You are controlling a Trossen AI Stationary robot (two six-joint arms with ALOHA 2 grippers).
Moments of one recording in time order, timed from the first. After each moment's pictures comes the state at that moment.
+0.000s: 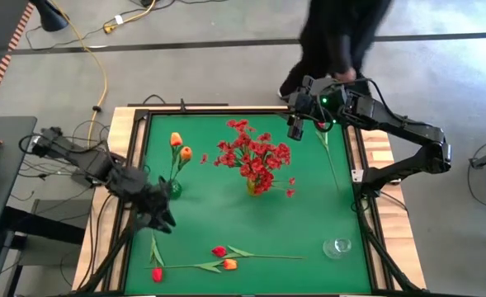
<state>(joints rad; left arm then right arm) -0.44 0.88 0.93 -0.57 0.28 -0.80 -0.34 1.28 1.43 -0.62 0.18 -0.36</state>
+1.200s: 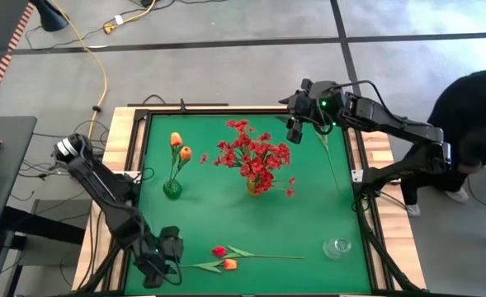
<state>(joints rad) -0.87 1.40 0.93 -0.45 -0.05 -0.85 -0.31 1.28 1.43 -0.63 0.18 -0.31</state>
